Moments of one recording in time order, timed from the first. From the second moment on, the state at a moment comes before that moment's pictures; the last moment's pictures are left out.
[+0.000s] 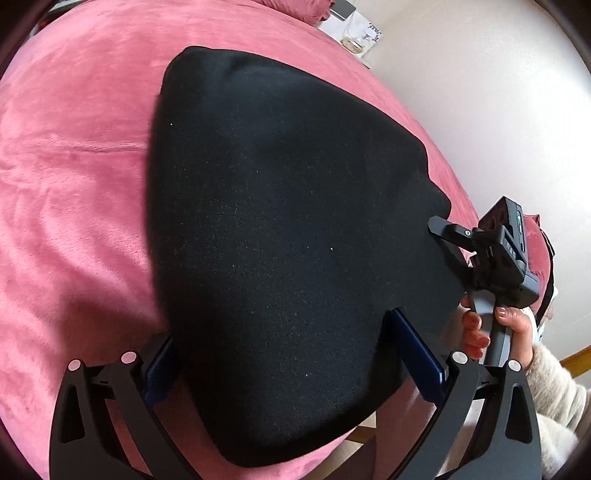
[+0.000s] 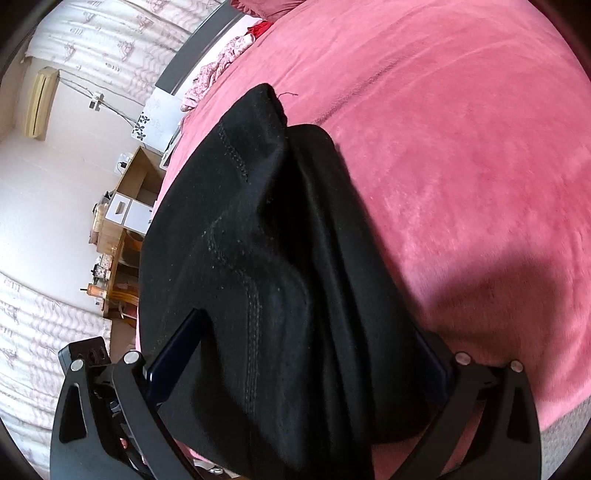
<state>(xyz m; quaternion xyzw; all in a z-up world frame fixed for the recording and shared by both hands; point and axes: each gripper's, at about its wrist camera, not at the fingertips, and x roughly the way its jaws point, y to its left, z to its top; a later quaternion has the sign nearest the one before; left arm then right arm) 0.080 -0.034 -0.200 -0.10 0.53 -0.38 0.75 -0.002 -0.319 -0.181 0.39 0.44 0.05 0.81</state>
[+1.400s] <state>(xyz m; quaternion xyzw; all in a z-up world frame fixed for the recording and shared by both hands) 0.072 -0.010 -0.125 0.01 0.38 -0.32 0.87 0.025 -0.244 -0.099 0.26 0.36 0.13 0.89</state>
